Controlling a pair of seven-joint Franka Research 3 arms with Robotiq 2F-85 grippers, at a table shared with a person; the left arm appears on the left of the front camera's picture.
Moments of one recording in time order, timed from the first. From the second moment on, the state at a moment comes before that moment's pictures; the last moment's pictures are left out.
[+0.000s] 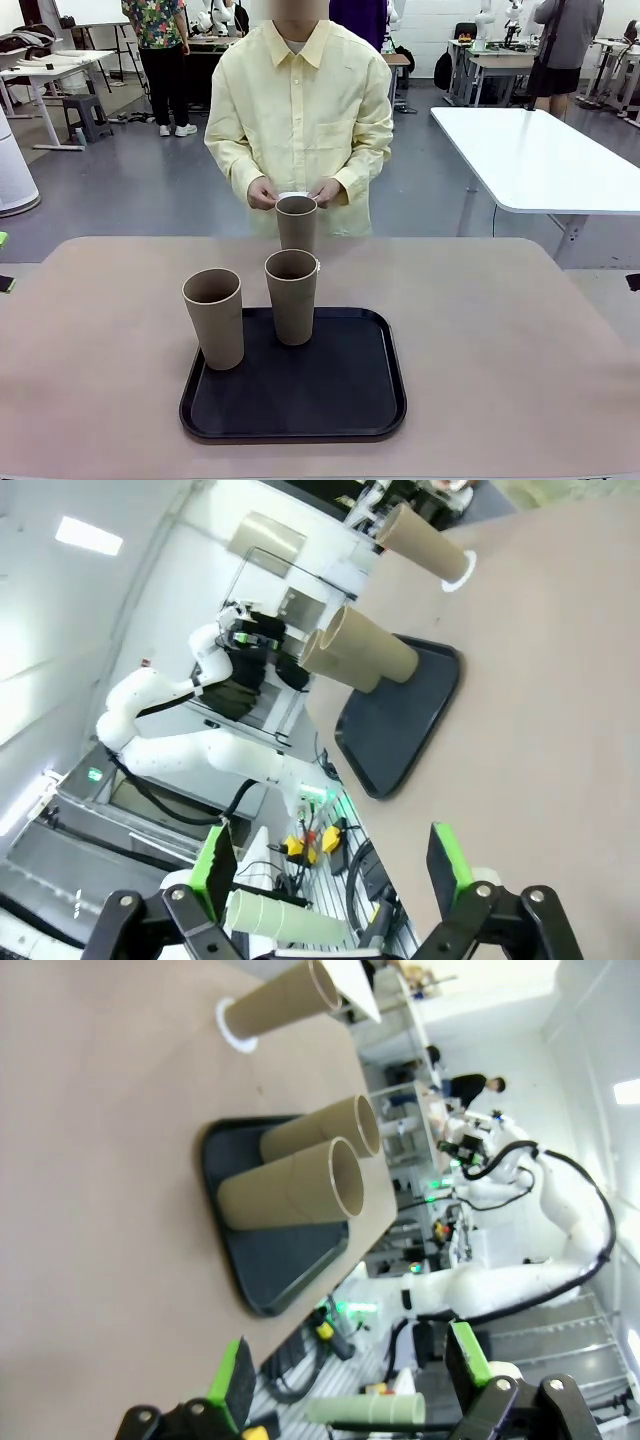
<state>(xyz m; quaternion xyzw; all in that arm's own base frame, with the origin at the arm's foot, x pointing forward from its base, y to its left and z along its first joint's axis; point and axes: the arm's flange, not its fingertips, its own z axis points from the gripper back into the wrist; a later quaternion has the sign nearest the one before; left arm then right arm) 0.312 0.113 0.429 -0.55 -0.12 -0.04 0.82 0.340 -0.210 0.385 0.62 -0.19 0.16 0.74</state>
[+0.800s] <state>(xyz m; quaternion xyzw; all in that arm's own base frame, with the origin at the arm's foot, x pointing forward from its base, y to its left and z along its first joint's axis) 0.312 0.113 0.429 -0.55 -0.12 -0.04 0.82 0.358 -0.219 0.376 0.63 -0.18 0.17 0.74</state>
